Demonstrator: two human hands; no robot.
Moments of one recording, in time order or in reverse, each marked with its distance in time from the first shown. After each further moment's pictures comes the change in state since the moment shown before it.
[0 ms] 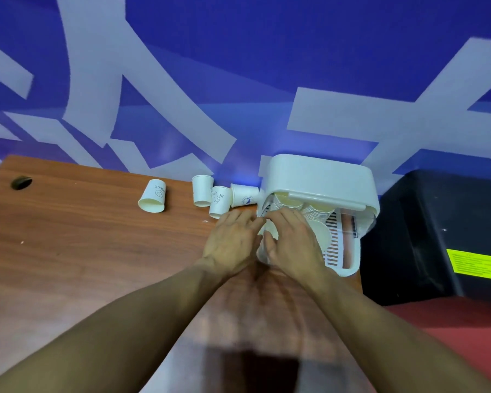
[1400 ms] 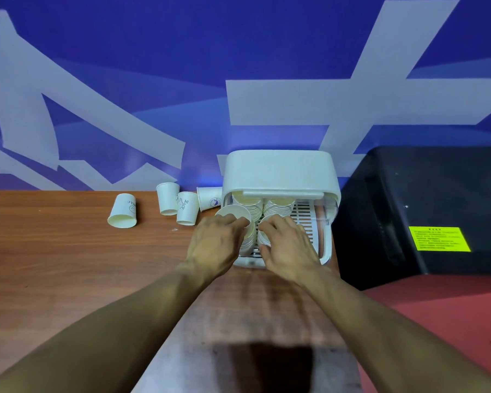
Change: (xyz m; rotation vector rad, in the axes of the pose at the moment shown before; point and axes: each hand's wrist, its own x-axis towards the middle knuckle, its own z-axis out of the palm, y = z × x) left_hand 0.037 0.046 0.004 0.050 -0.015 0.065; right_hand -0.027 0.079 -0.012 -0.084 -0.297 0.116
